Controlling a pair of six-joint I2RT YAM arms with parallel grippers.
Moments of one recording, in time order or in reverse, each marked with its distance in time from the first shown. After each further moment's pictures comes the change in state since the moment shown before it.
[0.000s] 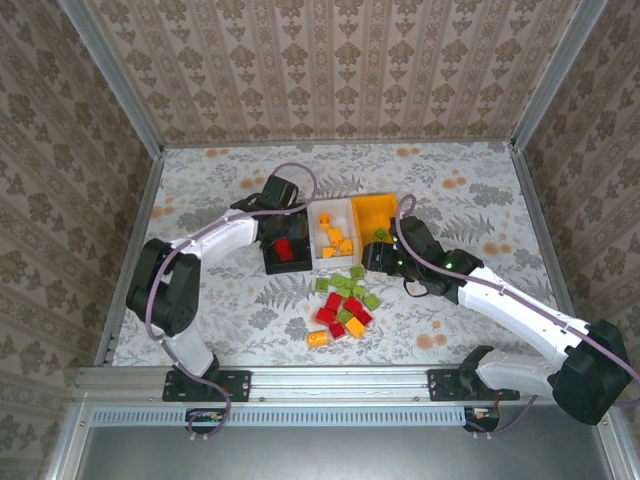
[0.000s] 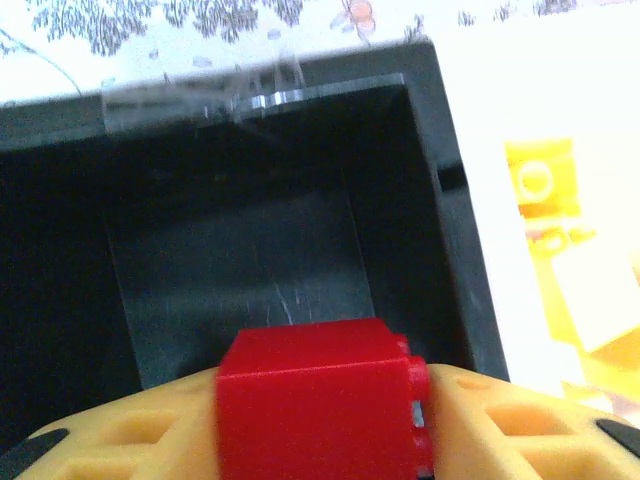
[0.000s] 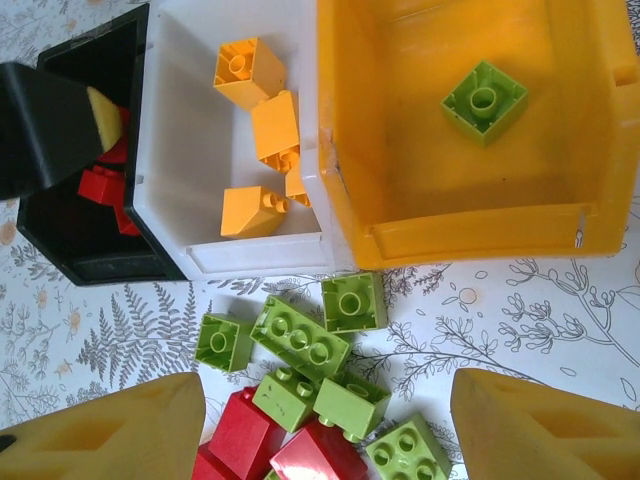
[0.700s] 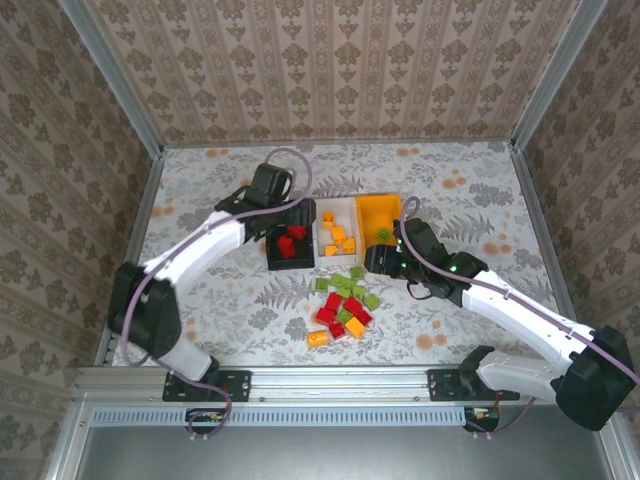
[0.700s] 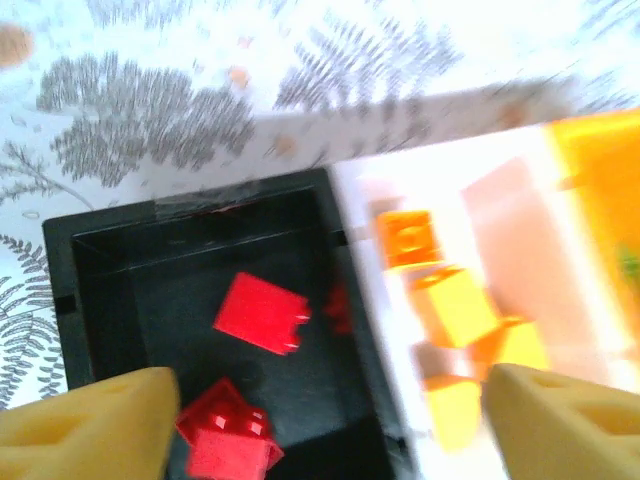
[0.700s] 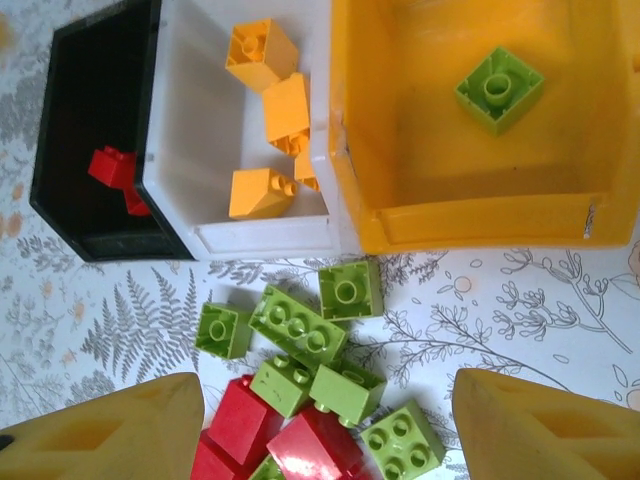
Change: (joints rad) left arm -0.047 -0.226 0.007 0.001 0.022 0.018; right arm 0.005 -0.031 -0.030 -0.016 -0.028 -0.010
